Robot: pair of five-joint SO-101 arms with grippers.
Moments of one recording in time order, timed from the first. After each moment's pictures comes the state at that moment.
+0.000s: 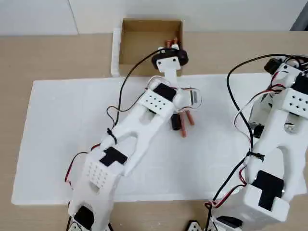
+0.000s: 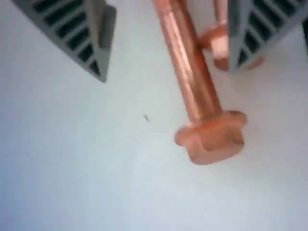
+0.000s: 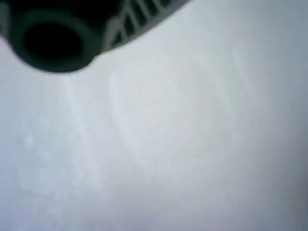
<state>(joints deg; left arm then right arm) 30.2 39.5 -25.4 60.2 42.3 22.6 2.9 -8.5 97.7 6.5</state>
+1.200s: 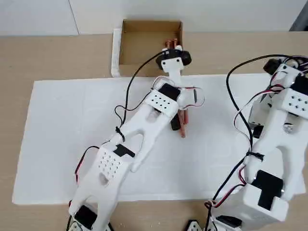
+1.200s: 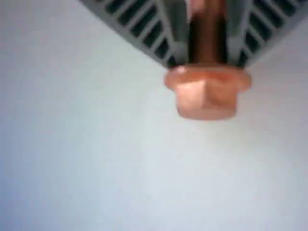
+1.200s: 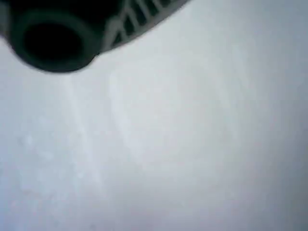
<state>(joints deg) 30.2 50.5 -41.4 61.1 42.5 22.6 2.9 -8.5 97.7 6.5</state>
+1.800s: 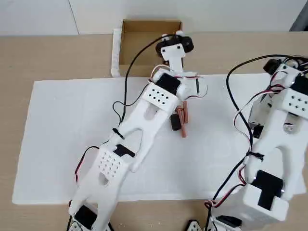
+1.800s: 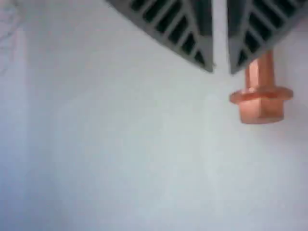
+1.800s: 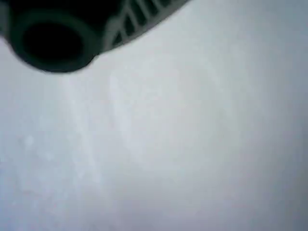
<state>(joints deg) 30.2 50.9 -52.5 71.3 42.5 22.6 2.9 -8.5 97.7 6.5</state>
